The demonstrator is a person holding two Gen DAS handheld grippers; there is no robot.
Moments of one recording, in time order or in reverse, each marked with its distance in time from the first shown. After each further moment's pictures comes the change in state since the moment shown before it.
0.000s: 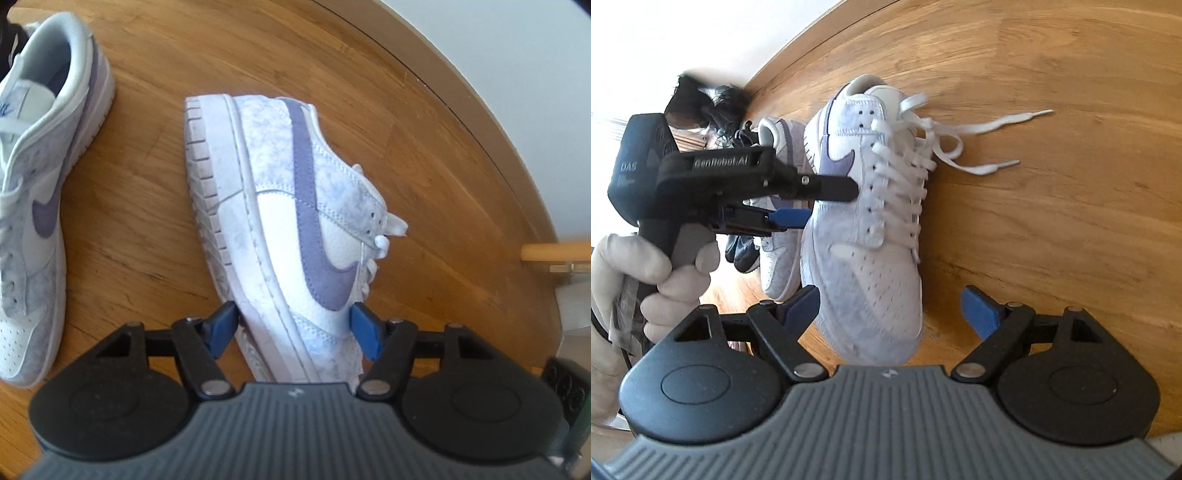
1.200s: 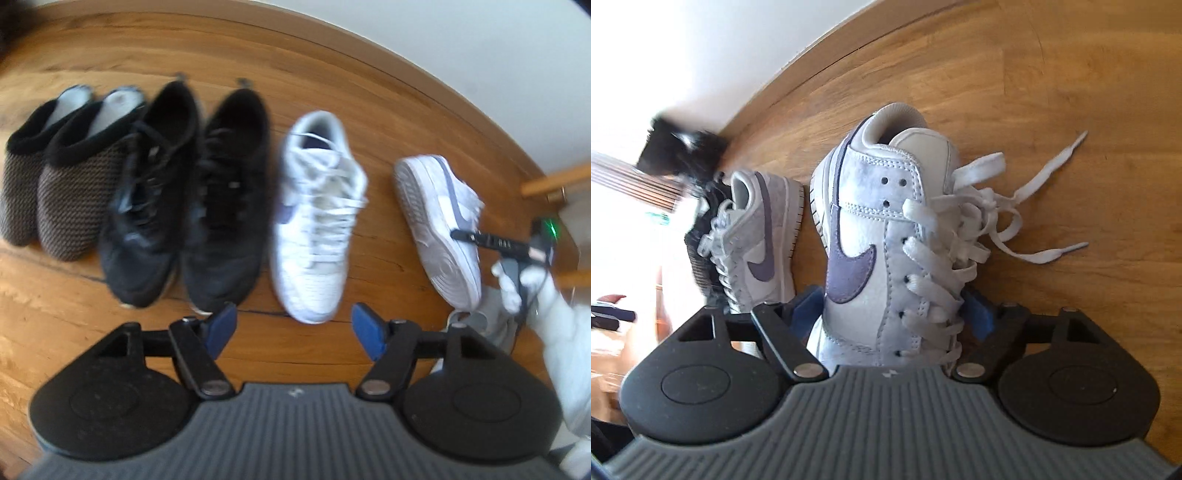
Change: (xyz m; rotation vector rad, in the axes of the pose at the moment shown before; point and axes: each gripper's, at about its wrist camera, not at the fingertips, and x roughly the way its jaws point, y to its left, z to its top) left arm -0.234 0.195 0.004 0.211 -0.017 0.093; right arm 0.022 0.025 0.023 0.030 -0.175 -0.151
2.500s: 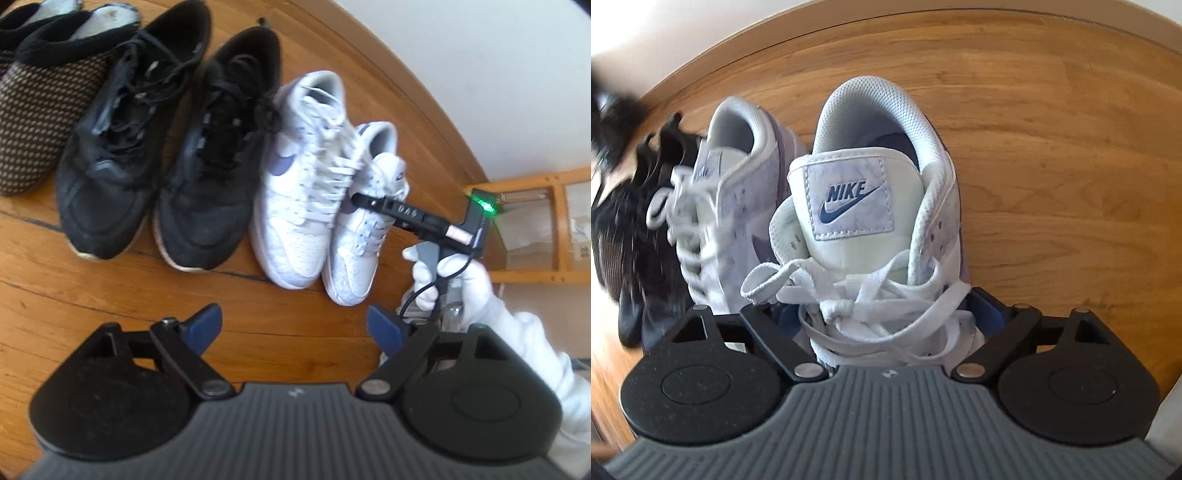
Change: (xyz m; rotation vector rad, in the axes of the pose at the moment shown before) left arm 0.039 0.072 -0.017 -0.035 0.047 -0.264; right arm 0.083 0.118 -0.037 0.007 -0.060 -0.382
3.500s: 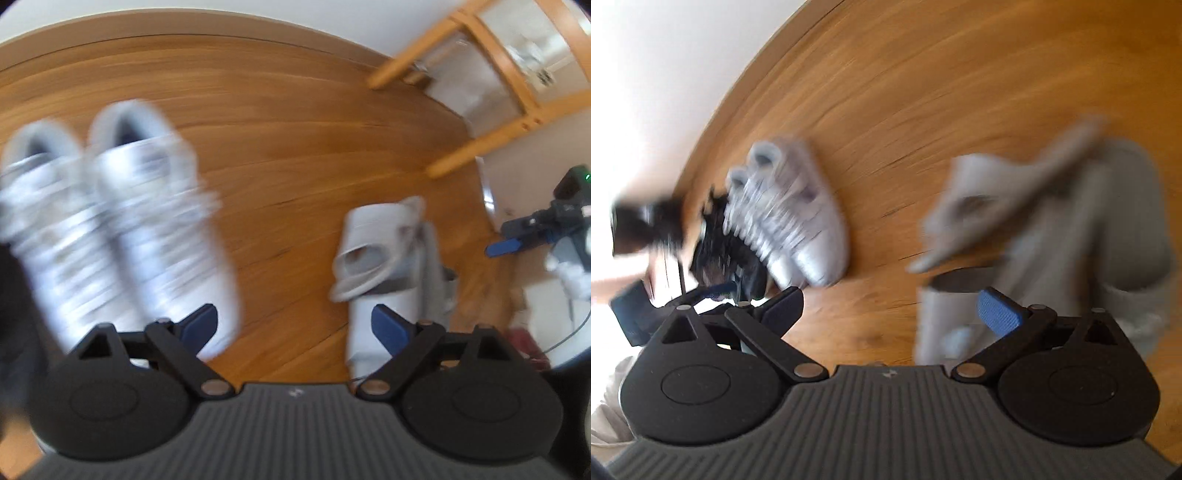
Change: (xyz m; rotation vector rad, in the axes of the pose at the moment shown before) left arm 0.141 -0.217 -0.006 0.608 0.146 -0.110; right arm -0.259 -0.234 -0.111 0.537 0.163 0.202
